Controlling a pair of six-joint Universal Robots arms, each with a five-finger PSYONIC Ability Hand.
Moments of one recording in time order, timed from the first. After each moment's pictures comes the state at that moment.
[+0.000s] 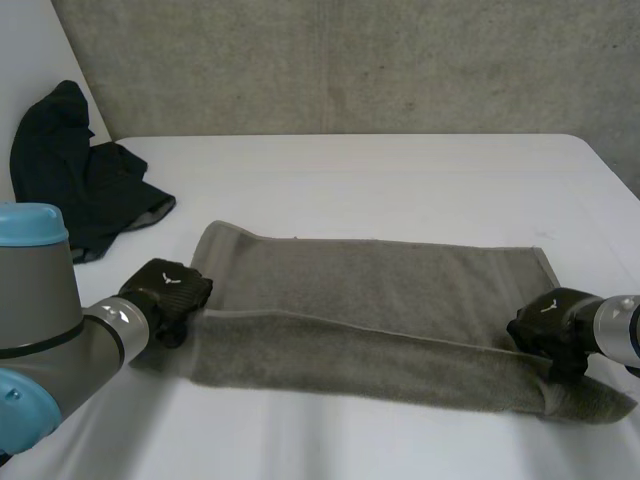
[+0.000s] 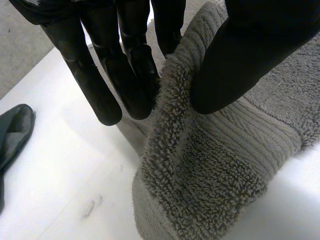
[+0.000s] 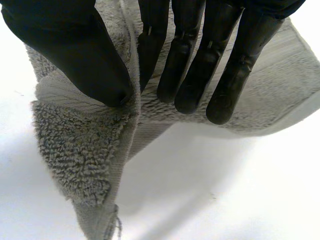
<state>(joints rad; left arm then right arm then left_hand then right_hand) 4.42 -1.91 -1.73 3.09 -1.45 3.72 1.63 -1.17 1.56 0.55 1.33 2.16 1.13 1.20 1.19 1.20 1.00 0.99 1.17 1.18 1.19 0.99</state>
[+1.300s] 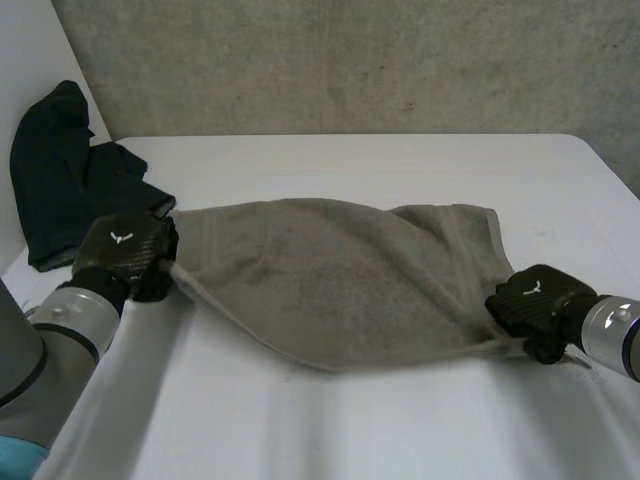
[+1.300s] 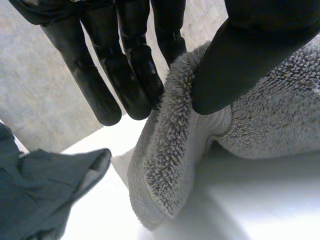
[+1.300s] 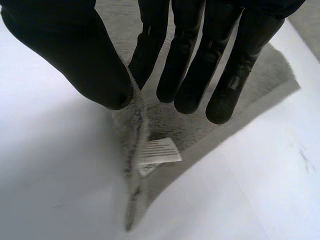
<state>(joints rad) 4.44 -1.66 -1.95 3.45 -1.51 3.37 1.65 -1.30 1.73 0.27 1.20 2.25 1.13 1.20 1.19 1.20 1.00 0.99 1.17 1.18 1.19 0.99</state>
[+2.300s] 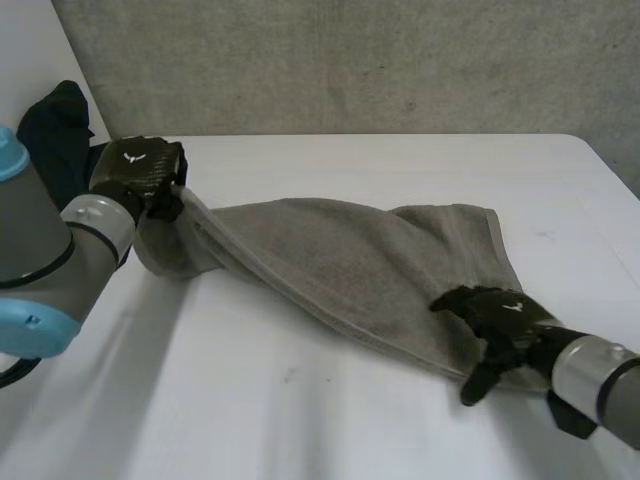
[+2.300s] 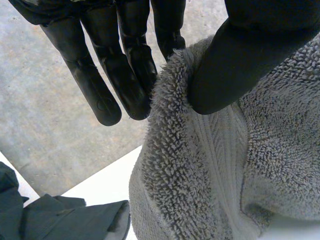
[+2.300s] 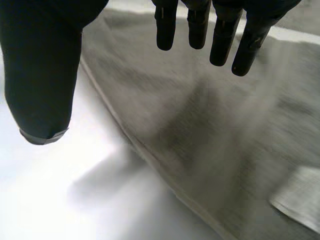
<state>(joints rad) 4.42 -1.90 -1.49 3.30 -1.52 3.37 1.73 -1.39 1.95 0.05 1.12 2.92 1.13 1.20 1.19 1.20 1.00 0.21 0.23 0.22 0.25 0.07</state>
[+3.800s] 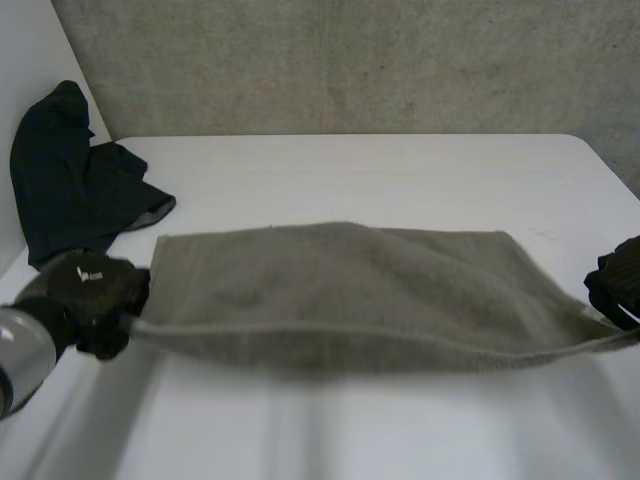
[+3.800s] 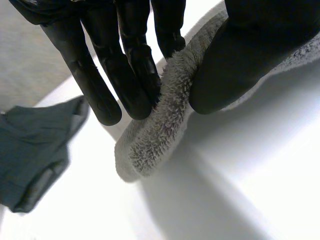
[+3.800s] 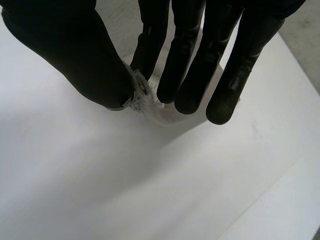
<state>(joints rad) 4.51 -1.44 -1.89 2.82 -1.46 3.64 1.28 -1.64 1.58 0.98 0.99 1.87 1.13 1.20 1.19 1.20 1.00 0.99 1.17 1.18 1.19 0.99</state>
